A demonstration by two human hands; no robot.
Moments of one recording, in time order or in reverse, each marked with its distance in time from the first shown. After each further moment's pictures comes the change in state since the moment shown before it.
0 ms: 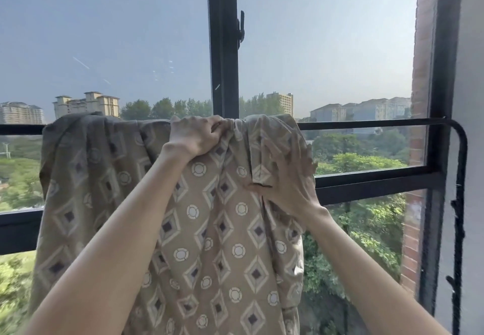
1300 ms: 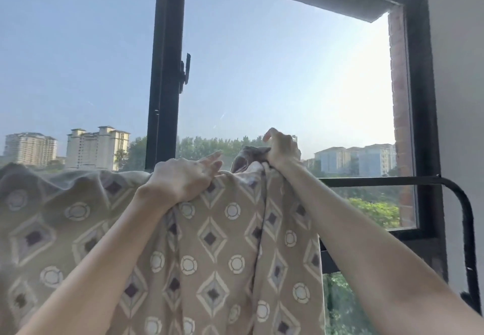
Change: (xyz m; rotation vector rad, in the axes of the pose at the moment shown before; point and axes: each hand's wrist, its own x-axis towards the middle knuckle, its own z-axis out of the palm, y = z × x) left_hand 0.073 0.152 0.016 -0.045 -0.106 -0.009; right_hand 0.217 0.171 -0.050 0.035 0.016 0.221
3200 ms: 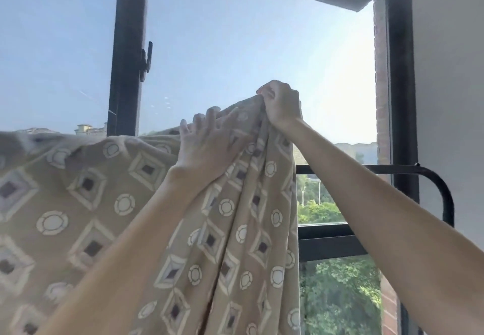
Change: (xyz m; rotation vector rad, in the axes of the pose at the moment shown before) left_hand 0.022 0.155 0.001 0.041 0.397 0.027; right_hand 0.011 0.054 -0.109 0.387 0.184 -0.159
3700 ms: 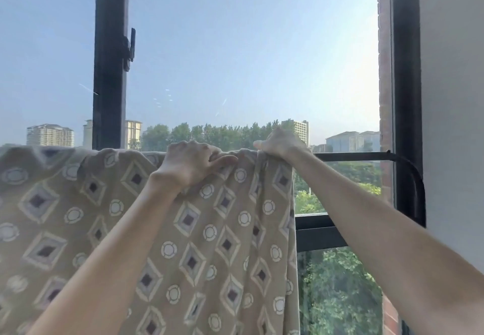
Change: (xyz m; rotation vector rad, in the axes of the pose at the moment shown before) left_hand -0.001 -0.006 0.043 0.043 -0.235 0.074; right_hand -0.037 0.084 0.016 -0.336 -0.527 0.299
